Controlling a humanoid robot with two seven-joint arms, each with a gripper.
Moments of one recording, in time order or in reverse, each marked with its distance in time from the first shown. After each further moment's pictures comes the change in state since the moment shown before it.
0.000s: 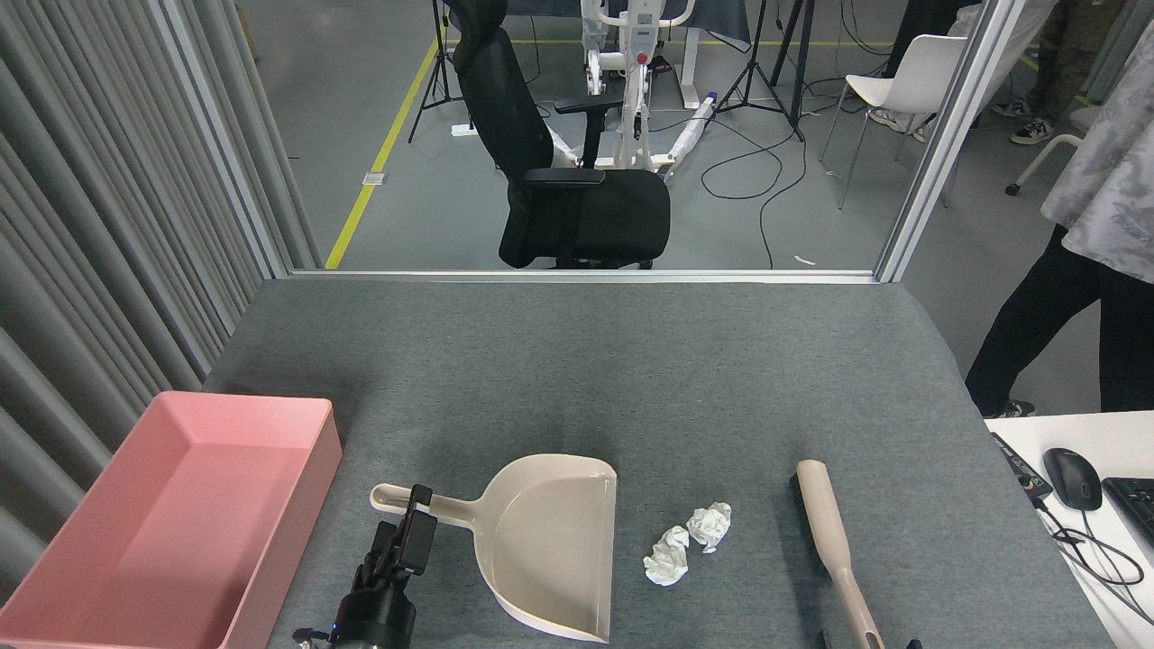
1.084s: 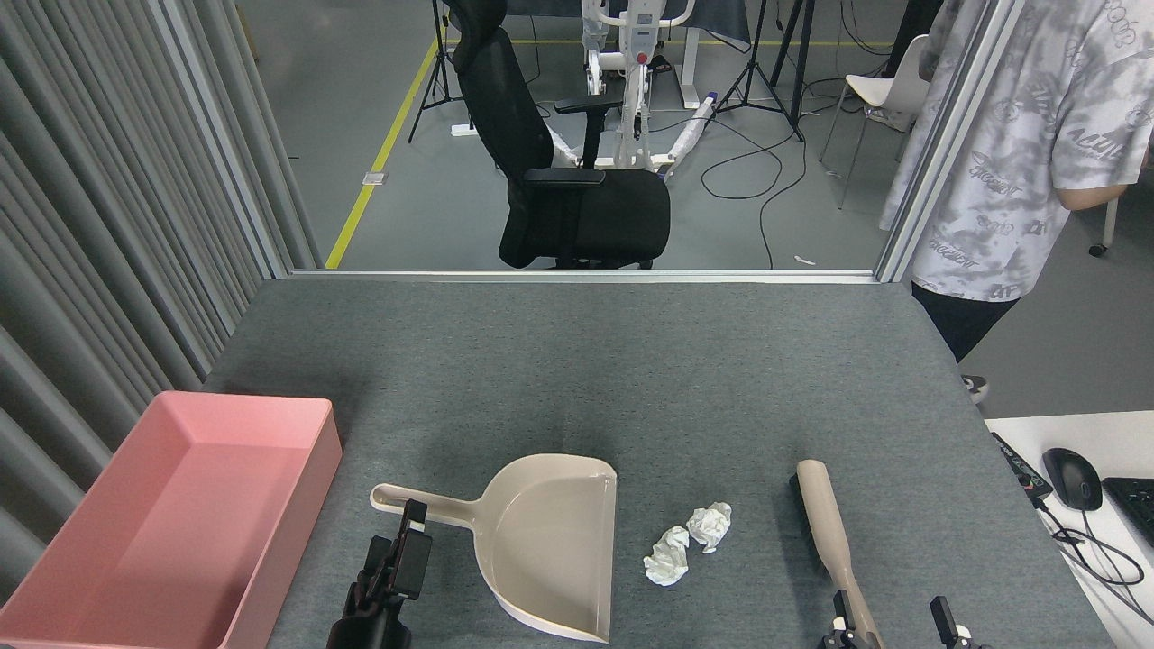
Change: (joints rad) left arm 0.115 -0.004 -0.018 -0.178 0.001 0.040 -0.008; right arm 0.010 -0.011 -0.010 -0.173 0.005 -0.012 0.044
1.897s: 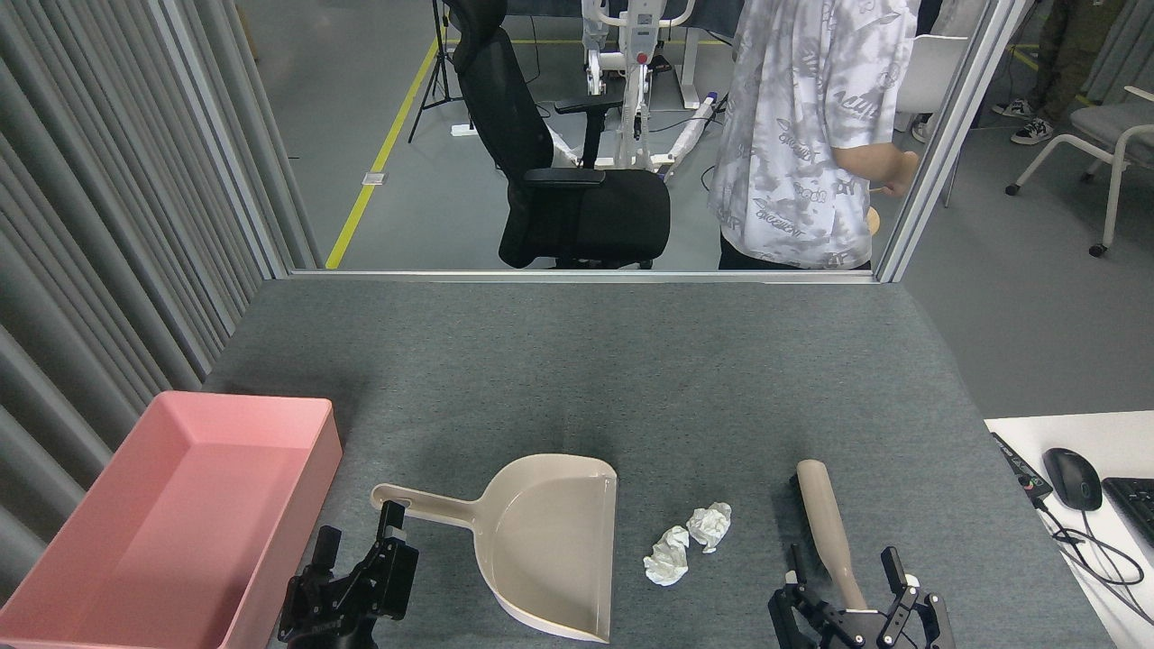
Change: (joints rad) left arm 0.140 0.002 0.027 -0.302 -0.312 0.095 0.003; right arm -0.085 0.051 0.071 -0.013 0.055 0.020 0.010
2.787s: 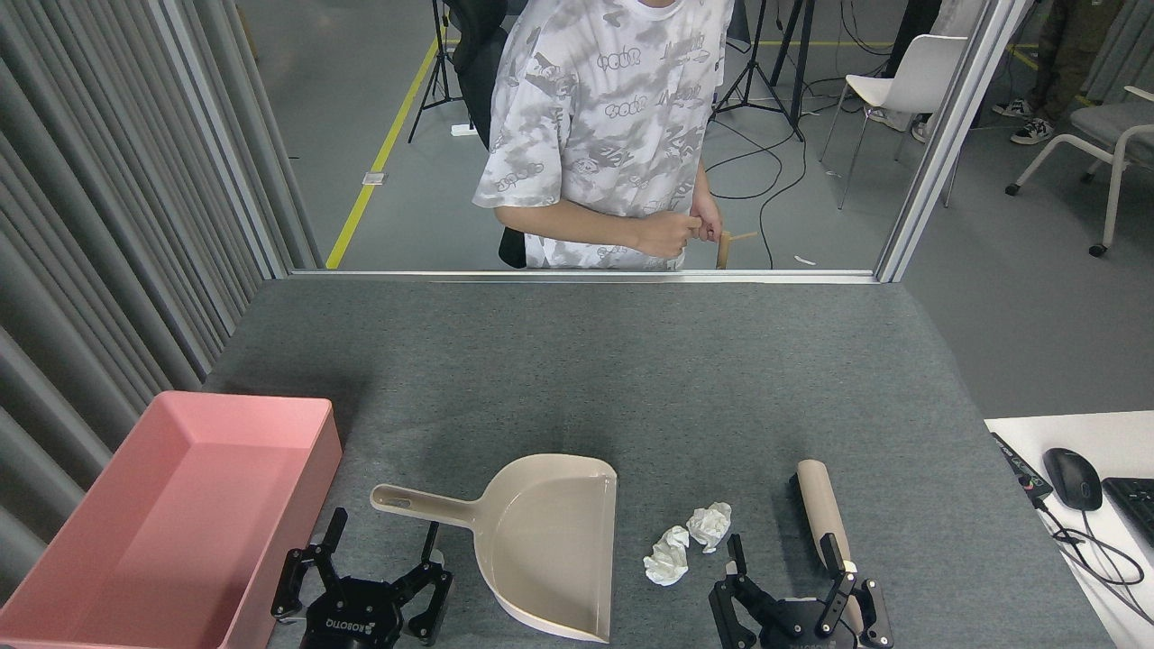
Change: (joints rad) left arm 0.000 0.000 0.008 -0.003 -0.735 -0.021 0.019; right arm -0.011 0.016 0.158 0.000 0.009 0.086 -0.016
